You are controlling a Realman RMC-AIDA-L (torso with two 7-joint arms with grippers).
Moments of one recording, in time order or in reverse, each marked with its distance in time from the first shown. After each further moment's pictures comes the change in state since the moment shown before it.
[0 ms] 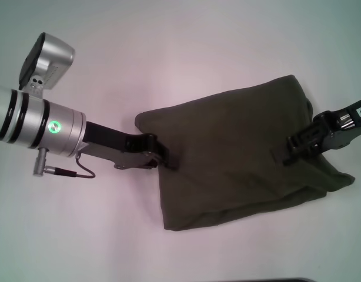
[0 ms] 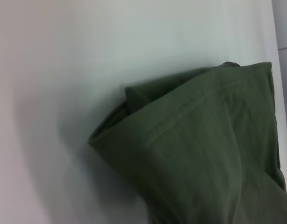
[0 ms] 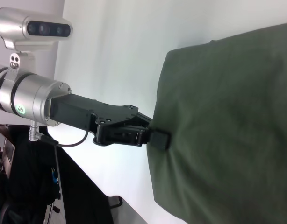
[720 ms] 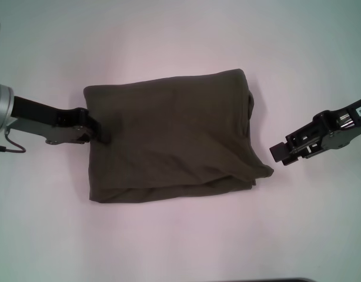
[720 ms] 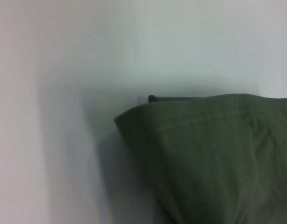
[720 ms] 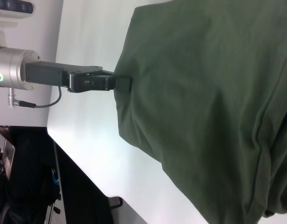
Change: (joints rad) left arm 0.016 0.170 -0.010 -0.001 0.006 -0.002 -0.001; right arm 0.003 -0.002 0.000 0.006 0.000 0.003 0.005
